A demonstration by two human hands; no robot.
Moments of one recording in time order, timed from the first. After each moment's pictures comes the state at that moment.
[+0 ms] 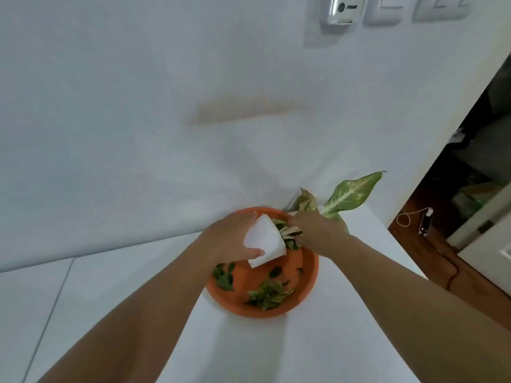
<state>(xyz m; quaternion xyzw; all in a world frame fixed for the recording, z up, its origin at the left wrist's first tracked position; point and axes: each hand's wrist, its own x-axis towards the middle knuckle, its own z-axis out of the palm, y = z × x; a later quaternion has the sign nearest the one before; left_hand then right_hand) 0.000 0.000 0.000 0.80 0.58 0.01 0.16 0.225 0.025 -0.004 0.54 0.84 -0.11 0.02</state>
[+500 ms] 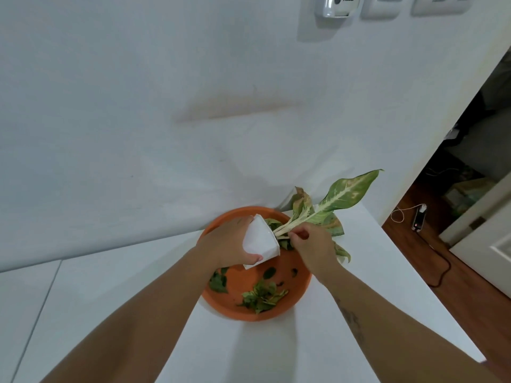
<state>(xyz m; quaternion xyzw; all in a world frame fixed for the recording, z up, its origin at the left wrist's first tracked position) 0.008 0.010 -0.021 0.78 0.59 0.02 0.22 0.220 0.002 -0.048 0.67 0.59 -0.28 -0.34</state>
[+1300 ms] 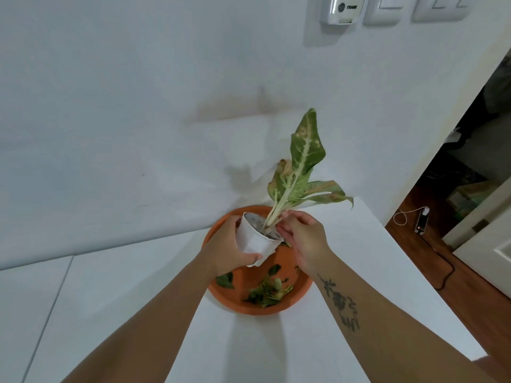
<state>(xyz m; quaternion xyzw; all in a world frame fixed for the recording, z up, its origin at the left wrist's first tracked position) -0.007 -0.015 -0.036 0.67 0.63 0.23 0.32 0.183 -0.006 -0.015 0.50 0.25 -0.62 -0.55</state>
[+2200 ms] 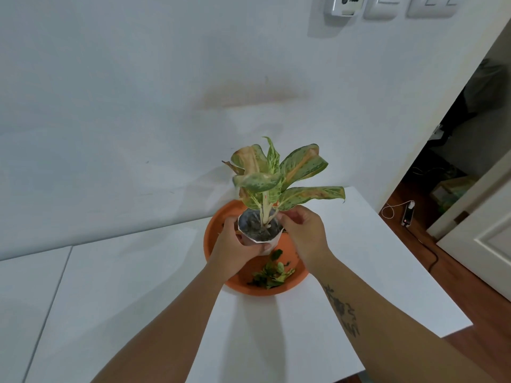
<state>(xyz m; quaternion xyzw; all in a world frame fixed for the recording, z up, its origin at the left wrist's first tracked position) 0.003 -0.045 -0.064 0.56 0.63 0.37 0.39 0.173 -0.038 -0.018 0.61 0.48 -0.41 -0.48</state>
